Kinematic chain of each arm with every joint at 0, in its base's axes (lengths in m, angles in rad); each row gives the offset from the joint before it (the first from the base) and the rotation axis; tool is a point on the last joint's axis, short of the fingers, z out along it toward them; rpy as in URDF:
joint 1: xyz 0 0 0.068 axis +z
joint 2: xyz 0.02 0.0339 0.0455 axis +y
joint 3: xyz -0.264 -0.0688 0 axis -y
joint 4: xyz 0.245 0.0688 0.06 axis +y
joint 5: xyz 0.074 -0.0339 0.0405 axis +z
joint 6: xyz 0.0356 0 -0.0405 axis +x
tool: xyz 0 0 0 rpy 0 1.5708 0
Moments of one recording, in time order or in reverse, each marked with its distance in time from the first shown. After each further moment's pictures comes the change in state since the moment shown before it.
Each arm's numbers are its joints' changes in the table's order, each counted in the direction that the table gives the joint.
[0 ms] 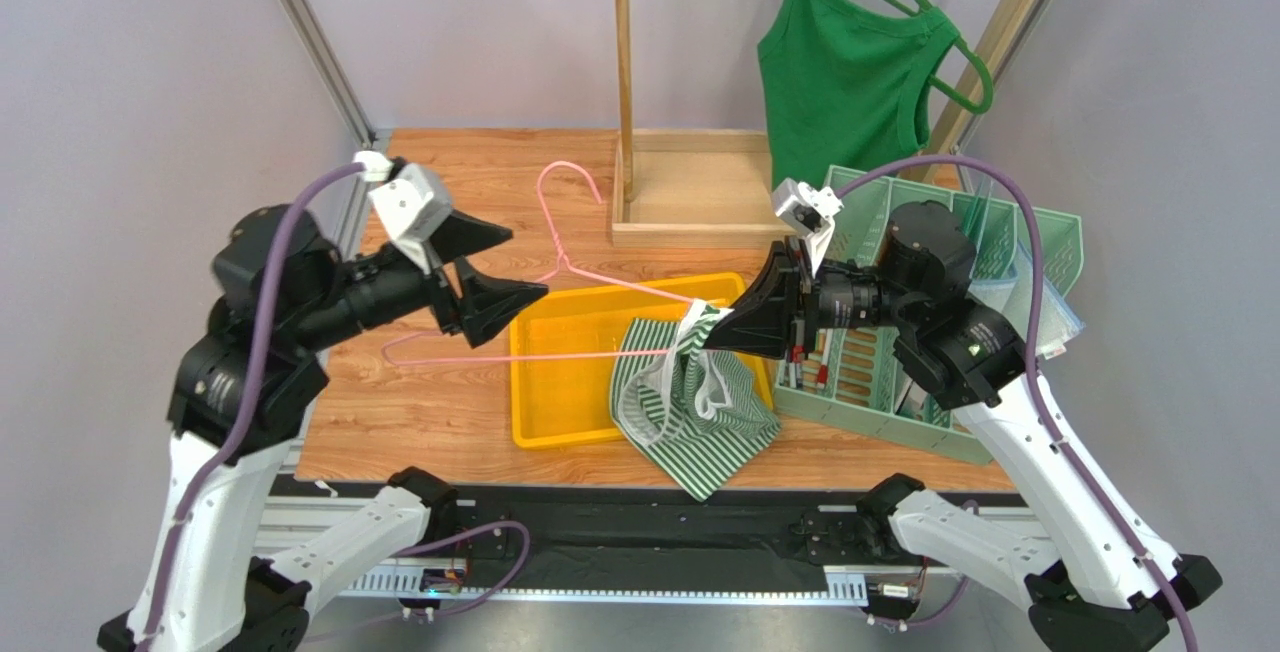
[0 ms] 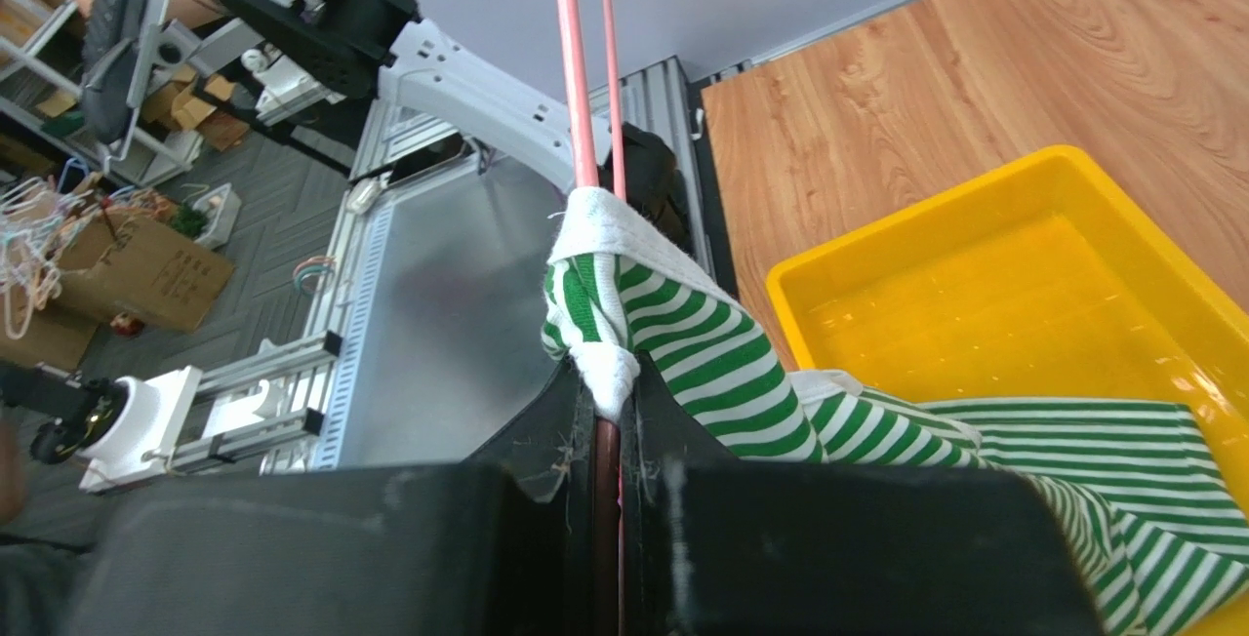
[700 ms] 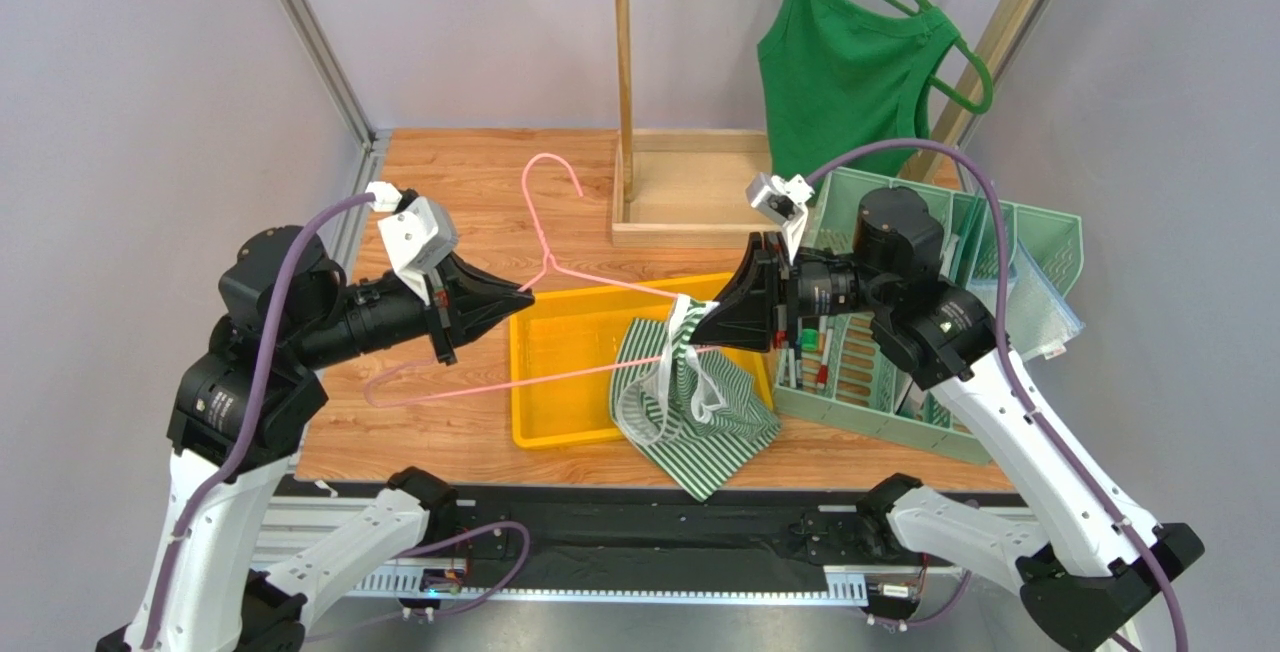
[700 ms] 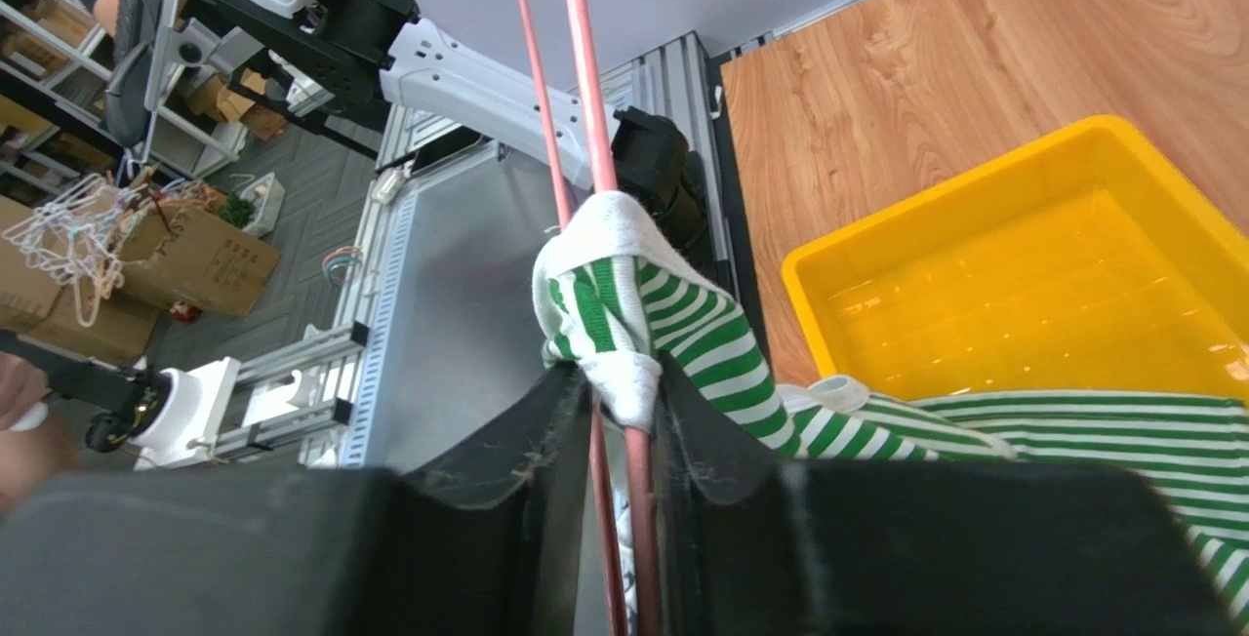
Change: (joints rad) left arm 0.000 -0.040 -0.088 0.046 -0.115 0.024; right arm 0.008 0.077 0.000 -0.034 0.056 0.023
